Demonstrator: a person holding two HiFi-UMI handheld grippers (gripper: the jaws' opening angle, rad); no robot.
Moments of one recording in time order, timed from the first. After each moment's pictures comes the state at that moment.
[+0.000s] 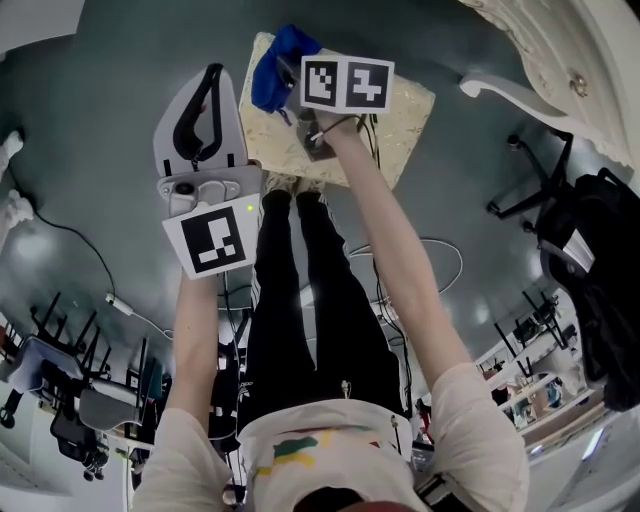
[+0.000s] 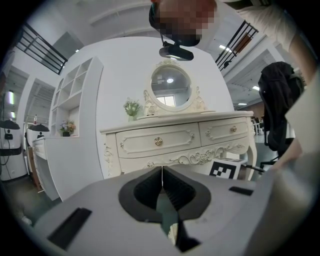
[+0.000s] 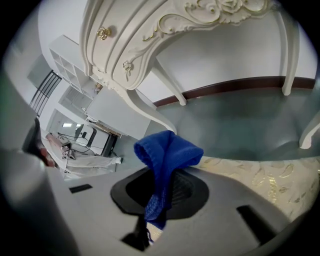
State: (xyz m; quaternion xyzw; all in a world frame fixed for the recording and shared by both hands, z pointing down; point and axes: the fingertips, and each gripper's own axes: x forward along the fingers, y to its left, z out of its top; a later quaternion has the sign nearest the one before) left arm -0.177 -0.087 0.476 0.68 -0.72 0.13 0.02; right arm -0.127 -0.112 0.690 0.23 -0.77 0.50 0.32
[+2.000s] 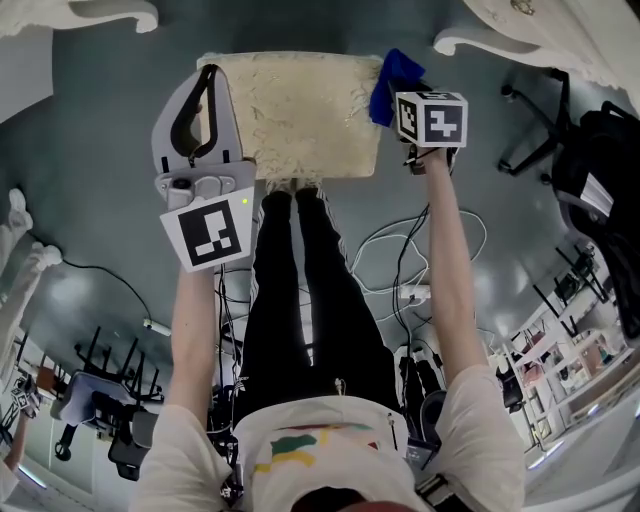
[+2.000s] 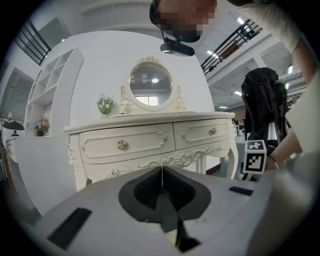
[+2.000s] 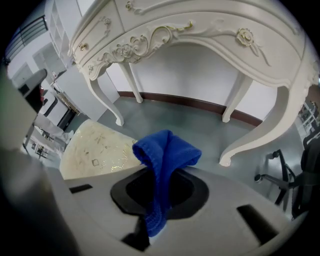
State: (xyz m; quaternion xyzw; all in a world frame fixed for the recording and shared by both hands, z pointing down) left arm -0.090 -0.134 0.474 0.76 -0.64 0.14 0.01; right arm 0.176 -0.144 0.703 0.39 -0.71 0.35 0.47
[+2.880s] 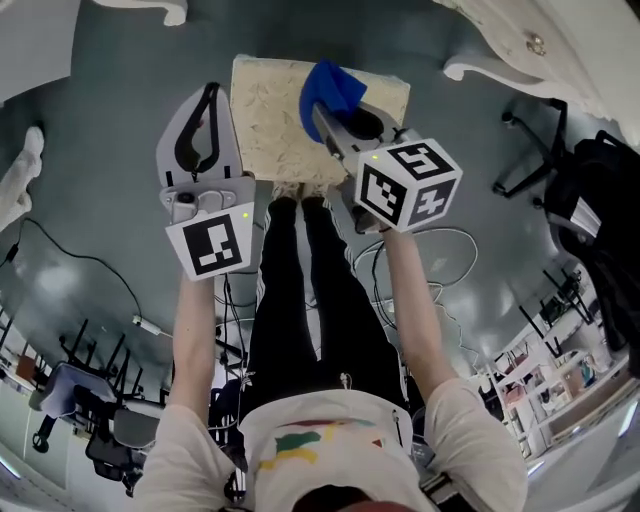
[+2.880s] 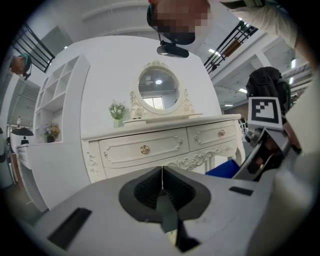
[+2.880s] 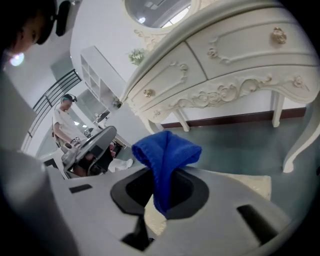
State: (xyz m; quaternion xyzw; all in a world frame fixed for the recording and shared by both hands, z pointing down) left arm -0.148 -0.105 0.453 0.73 -0.67 0.14 0.00; right arm -0.031 -0.102 0.540 0.28 -0.84 0.41 0.23
